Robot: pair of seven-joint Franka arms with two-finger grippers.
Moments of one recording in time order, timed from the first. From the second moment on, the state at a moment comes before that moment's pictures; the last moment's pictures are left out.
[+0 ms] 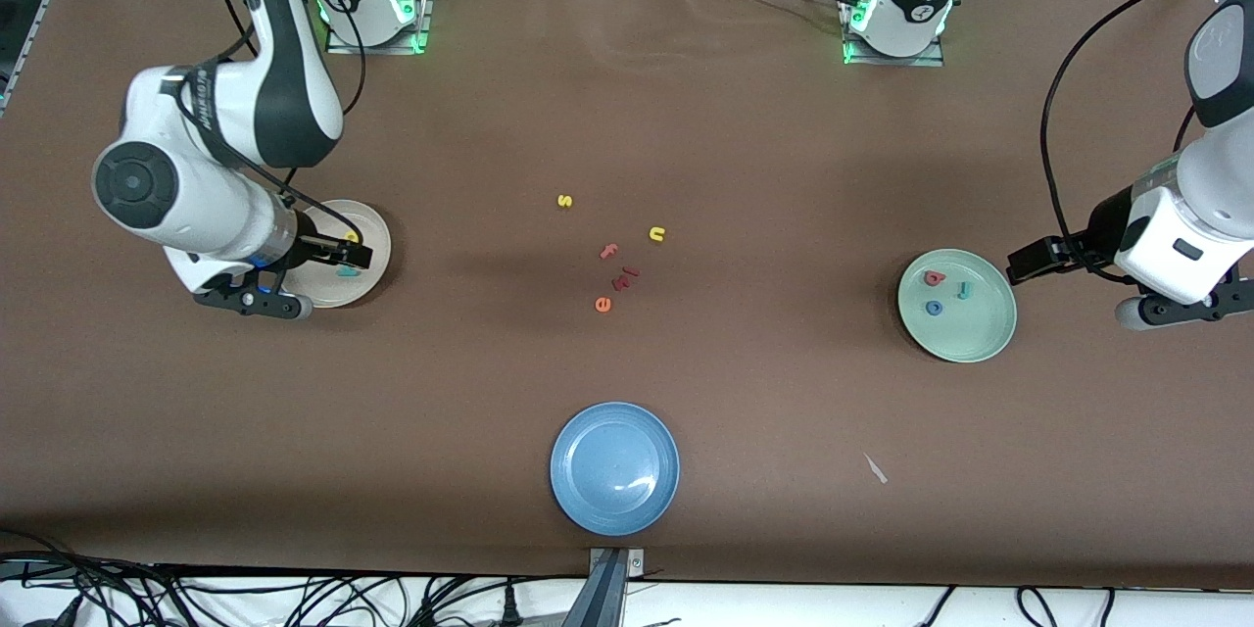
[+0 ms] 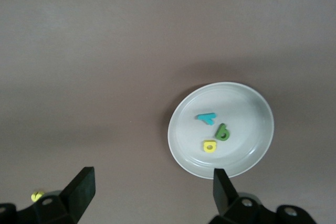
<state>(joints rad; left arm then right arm) 0.43 0.33 -0.60 -1.42 0.16 1.66 -0.35 0.69 0.35 -0.57 -1.66 0.19 1.81 0.17</state>
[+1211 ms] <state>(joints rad) 0.04 0.29 -0.13 -1.40 0.07 1.63 -0.07 0.09 0.15 -0.10 -1.48 0.03 1.61 -0.04</state>
